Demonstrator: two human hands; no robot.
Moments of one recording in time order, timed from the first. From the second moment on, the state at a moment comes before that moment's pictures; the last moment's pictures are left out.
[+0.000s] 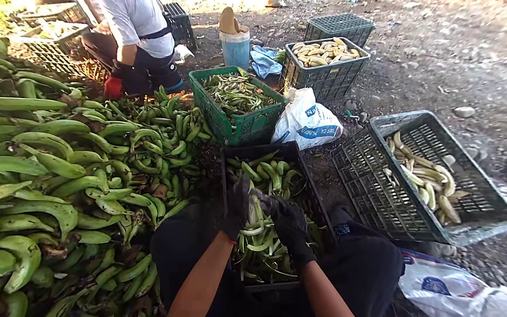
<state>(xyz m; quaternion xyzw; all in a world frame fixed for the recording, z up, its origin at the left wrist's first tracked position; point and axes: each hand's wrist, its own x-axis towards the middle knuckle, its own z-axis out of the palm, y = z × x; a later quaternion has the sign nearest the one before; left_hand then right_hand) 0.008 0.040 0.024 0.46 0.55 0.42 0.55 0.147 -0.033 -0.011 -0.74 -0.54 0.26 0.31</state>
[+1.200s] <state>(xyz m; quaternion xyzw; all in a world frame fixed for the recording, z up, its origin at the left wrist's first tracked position) -0.002 0.041 0.029 0.37 0.39 0.42 0.73 0.190 -0.067 -0.011 -0.66 -0.66 0.20 0.30</state>
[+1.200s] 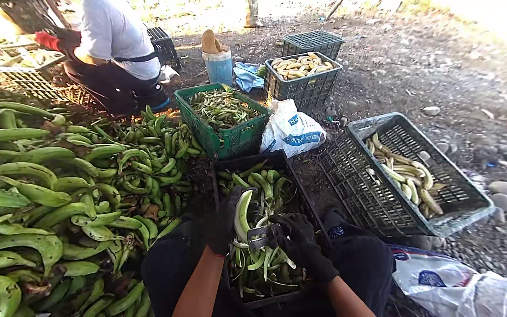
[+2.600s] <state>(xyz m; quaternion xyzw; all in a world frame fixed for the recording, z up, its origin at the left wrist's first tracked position) 0.202 0.156 0.040 0.89 0.39 0.03 0.24 0.311 -0.031 0.030 -0.71 -0.54 0.45 0.10</state>
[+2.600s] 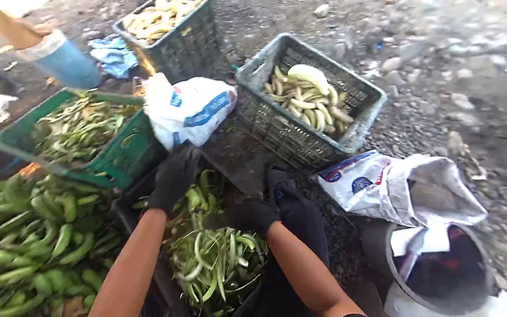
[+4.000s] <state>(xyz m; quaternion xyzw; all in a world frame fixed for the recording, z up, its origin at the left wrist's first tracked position) 0.005 0.077 0.039 0.57 0.50 0.42 0.49 0.261 -0.039 -0.021 -0.55 -0.37 0.57 0.49</state>
